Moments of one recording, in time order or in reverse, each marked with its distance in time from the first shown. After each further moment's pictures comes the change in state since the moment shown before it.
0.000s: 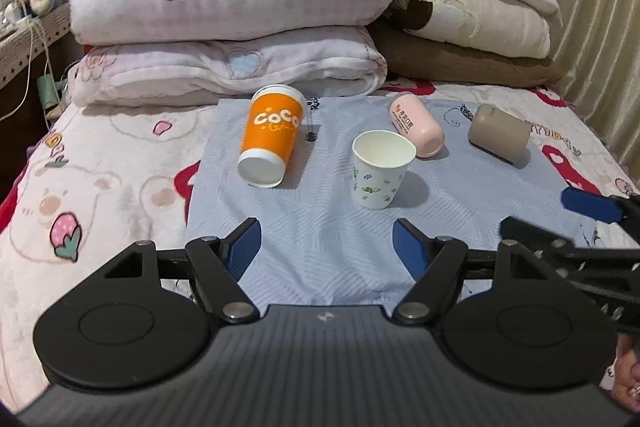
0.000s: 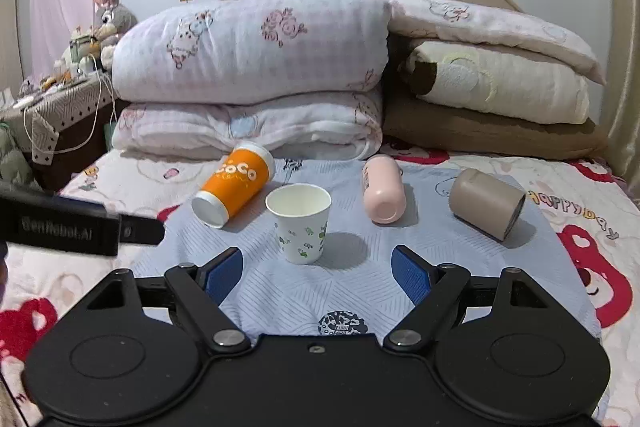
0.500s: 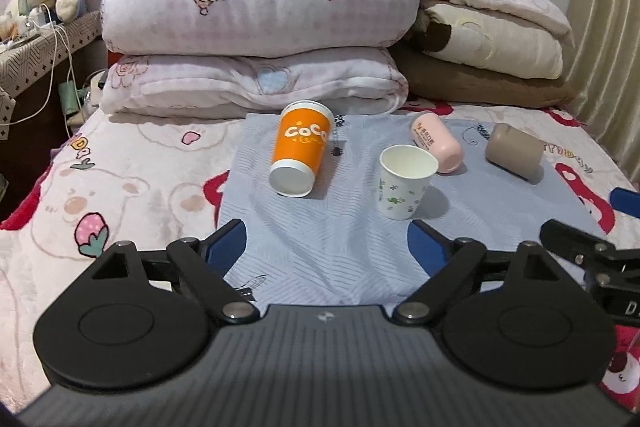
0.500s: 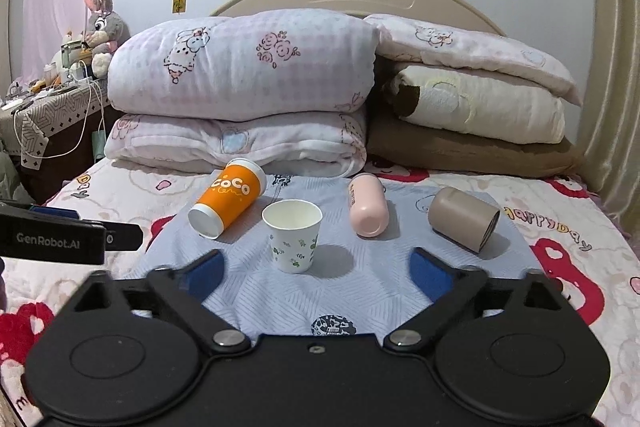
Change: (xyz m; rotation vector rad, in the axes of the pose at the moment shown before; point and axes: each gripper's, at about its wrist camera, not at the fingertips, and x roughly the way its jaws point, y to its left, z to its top) left arm -0.018 0.016 -0.009 -0.013 -0.073 0.047; right arm -0.029 0.017 0.001 -0.024 -0.048 -0.076
